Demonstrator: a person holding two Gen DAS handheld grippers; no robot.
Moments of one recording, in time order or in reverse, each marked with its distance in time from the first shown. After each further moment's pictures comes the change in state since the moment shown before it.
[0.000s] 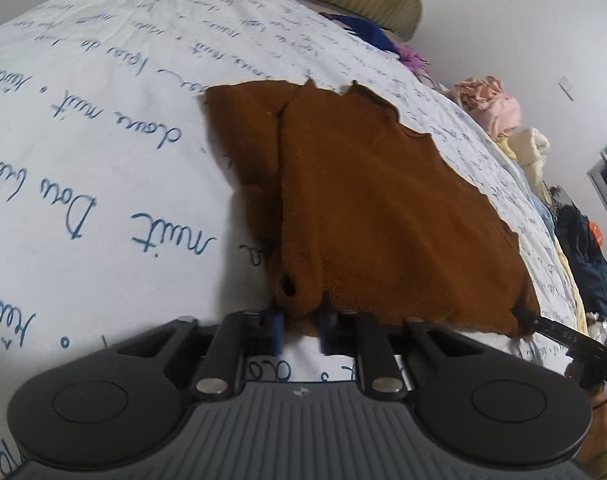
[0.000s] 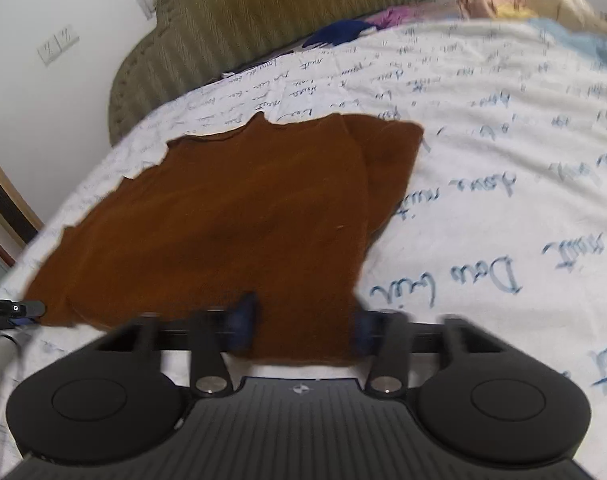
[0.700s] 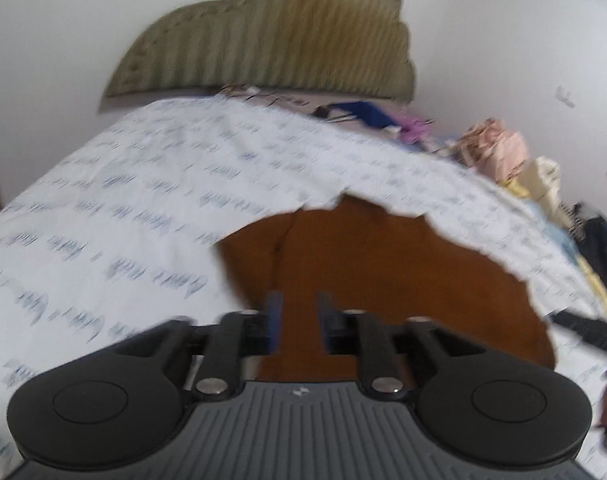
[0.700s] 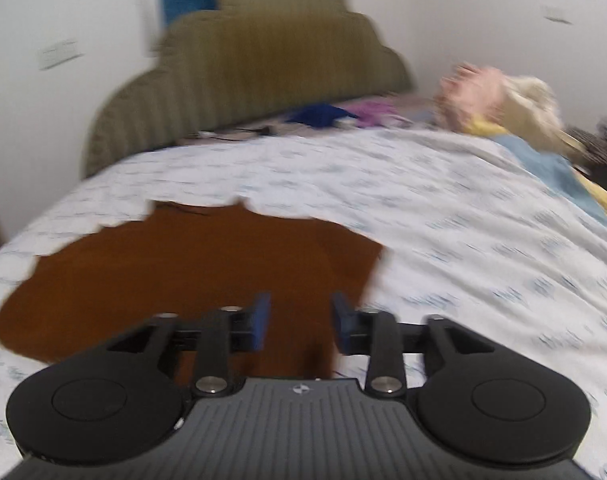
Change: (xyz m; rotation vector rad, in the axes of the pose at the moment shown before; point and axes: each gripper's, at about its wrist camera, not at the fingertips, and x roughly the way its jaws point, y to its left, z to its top) left arm -0.068 -0.061 0.024 0.185 -0.274 0.137; right arm -0.037 0.065 0.020 -0.196 -0.193 -0.092
